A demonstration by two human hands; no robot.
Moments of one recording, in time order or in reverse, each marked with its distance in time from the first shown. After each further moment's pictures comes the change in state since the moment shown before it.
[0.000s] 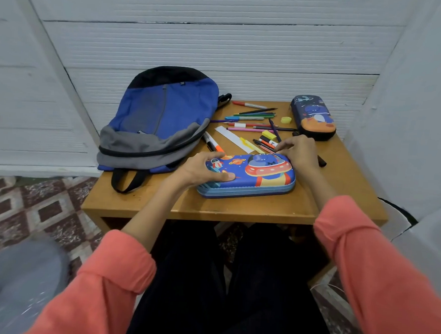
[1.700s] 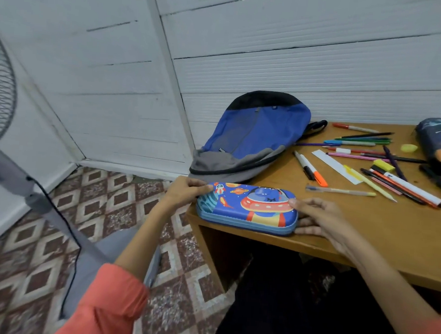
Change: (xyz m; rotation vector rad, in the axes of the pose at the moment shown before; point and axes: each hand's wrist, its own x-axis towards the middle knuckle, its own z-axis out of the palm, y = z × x) left_hand -0.086 -0.160 -0.133 -0.195 0.463 -0.256; right_hand -0.099 -0.117 0.086 0.843 -0.634 0.349
